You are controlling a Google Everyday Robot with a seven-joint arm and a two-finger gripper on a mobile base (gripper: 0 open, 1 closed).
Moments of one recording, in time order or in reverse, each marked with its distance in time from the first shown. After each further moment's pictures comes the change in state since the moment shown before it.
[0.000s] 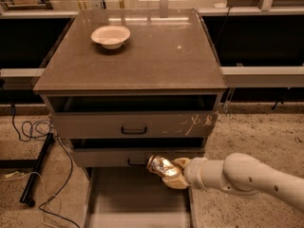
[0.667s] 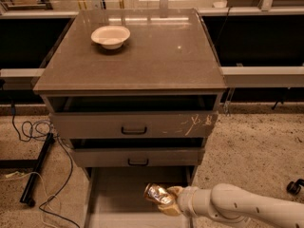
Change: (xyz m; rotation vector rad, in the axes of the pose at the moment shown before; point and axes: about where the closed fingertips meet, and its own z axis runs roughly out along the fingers) arm 0.106 0.048 0.068 -0.043 0.054 0.068
